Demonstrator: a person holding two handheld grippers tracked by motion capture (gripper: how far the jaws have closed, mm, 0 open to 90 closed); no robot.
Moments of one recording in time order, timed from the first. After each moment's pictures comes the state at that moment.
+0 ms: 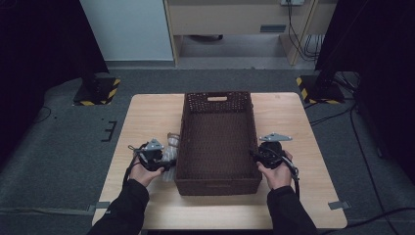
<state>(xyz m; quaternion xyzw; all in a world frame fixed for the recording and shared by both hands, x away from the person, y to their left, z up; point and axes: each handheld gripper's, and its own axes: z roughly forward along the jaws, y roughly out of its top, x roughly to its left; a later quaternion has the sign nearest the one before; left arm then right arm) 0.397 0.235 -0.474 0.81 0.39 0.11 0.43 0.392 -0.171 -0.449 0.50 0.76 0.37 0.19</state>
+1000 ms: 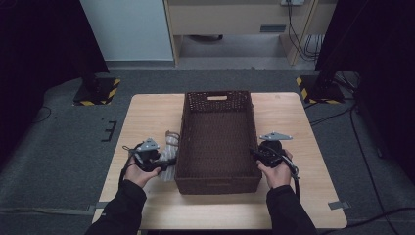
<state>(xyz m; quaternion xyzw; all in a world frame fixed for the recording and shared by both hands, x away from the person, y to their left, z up) 0.385 0.241 -0.459 0.81 0.38 0.11 0.44 0.396 -0.170 -0.449 0.50 0.76 0.37 0.19</state>
